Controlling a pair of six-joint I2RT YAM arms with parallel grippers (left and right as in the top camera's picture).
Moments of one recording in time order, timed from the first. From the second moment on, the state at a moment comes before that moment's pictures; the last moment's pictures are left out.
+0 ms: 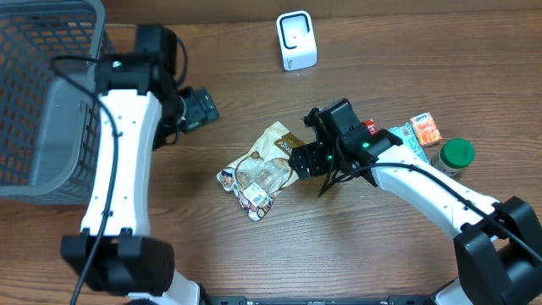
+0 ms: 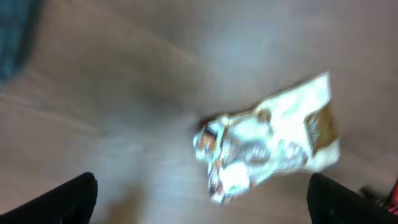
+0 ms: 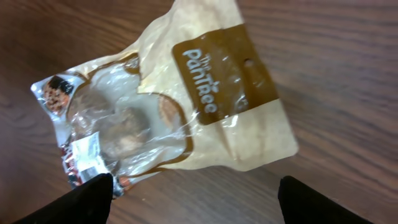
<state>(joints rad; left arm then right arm) -0.03 1.75 1.79 -1.49 0.00 -0.49 0.58 1.71 1.12 -0.46 -0.26 0.30</state>
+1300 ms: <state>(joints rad) -0.16 1.82 1.08 -0.82 0.18 -0.53 0.50 1.81 1.12 -0.32 -0.21 0.25</state>
